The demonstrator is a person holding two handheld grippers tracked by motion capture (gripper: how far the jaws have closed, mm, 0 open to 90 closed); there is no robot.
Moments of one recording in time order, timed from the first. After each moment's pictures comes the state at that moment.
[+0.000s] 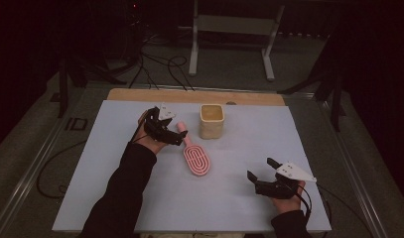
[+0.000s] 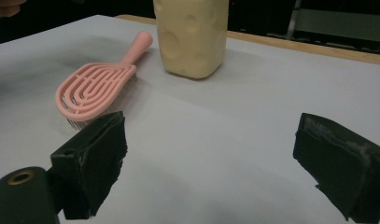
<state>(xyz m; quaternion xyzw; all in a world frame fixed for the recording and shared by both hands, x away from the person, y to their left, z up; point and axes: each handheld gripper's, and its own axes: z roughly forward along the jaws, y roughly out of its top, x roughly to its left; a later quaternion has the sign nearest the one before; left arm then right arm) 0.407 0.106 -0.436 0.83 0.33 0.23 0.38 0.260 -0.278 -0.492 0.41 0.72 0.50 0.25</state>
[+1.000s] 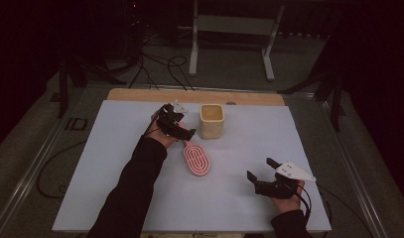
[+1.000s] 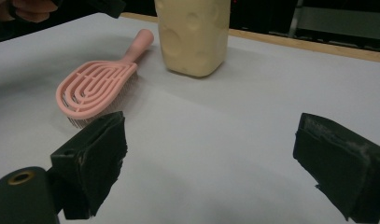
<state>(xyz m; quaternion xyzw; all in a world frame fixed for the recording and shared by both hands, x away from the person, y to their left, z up) 0.437 0.075 -0.449 0.86 0.34 0.18 0.34 0.261 -0.278 -0.493 0.40 0.73 0.50 0.25</state>
